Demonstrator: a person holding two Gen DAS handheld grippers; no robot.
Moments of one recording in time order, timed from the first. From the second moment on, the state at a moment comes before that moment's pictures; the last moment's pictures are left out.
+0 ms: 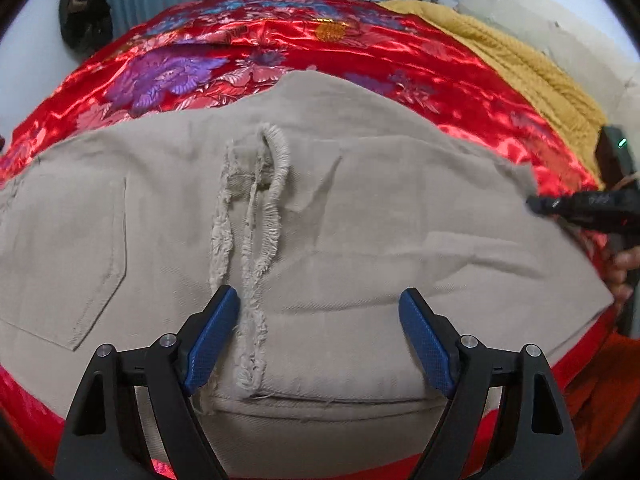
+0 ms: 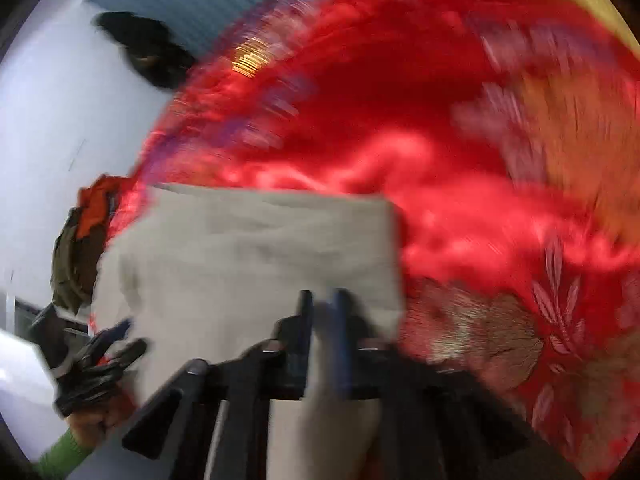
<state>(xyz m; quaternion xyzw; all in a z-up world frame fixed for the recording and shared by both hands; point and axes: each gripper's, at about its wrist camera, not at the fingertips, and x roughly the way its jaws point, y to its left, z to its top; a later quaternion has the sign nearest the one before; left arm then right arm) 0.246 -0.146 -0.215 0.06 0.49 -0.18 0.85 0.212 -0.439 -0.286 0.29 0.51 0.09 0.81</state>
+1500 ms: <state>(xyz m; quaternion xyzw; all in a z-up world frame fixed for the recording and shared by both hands) 0.315 -0.178 -0.233 0.03 0.44 -0.07 0.89 0.247 -0.654 -0.280 0.10 0.46 -0.21 0.86</state>
